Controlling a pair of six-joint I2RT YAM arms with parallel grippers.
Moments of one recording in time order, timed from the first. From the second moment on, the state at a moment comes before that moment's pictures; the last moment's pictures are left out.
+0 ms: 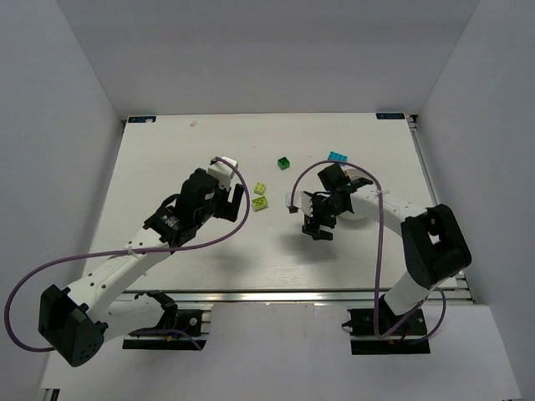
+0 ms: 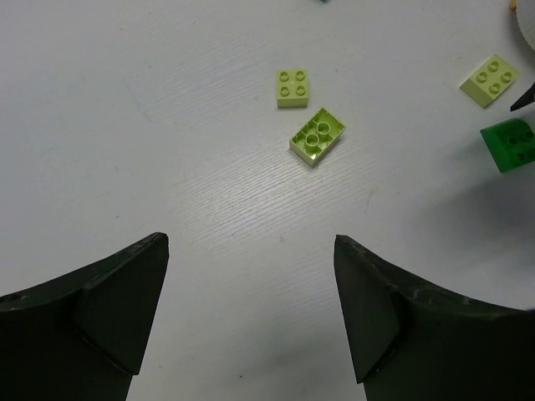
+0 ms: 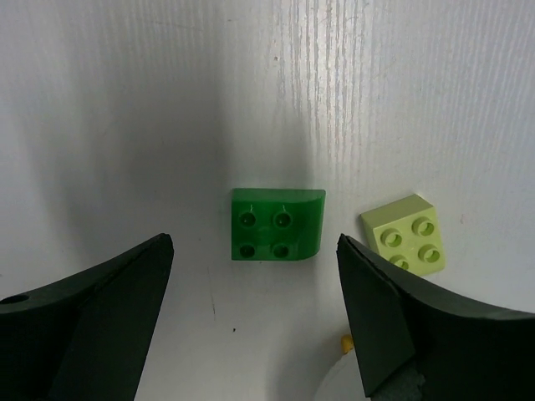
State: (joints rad) left arm -0.64 1.07 0.87 -0.32 -0.23 -0.04; right arm 0.50 1.61 1.00 -0.61 -0.44 -1.03
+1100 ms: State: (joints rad) left arm -0.64 1.08 0.87 -0.32 -0.23 -0.04; right arm 0.48 1.40 1.24 -0.63 -0.35 -0.69
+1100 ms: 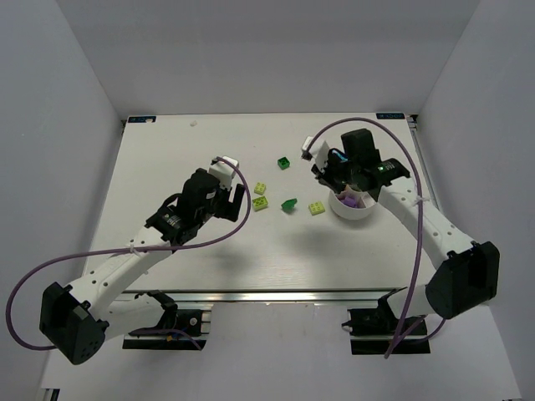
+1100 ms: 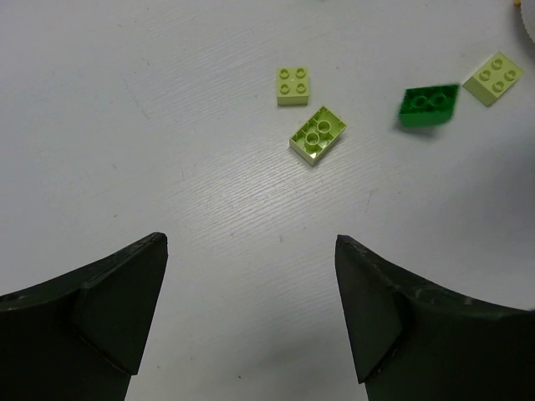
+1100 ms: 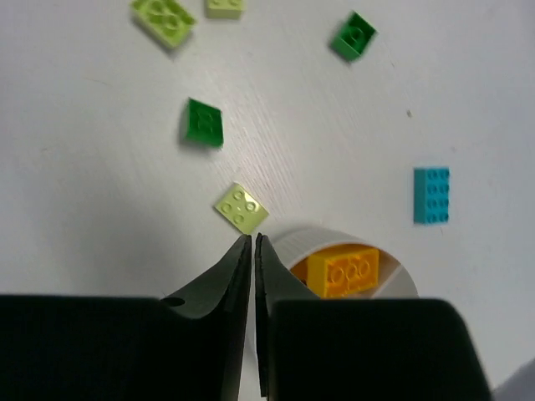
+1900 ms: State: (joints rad) left arm -0.64 1.12 0.86 -0.31 -0.23 -0.04; right arm 0.47 1.89 1.42 -0.58 -0.46 -0.66
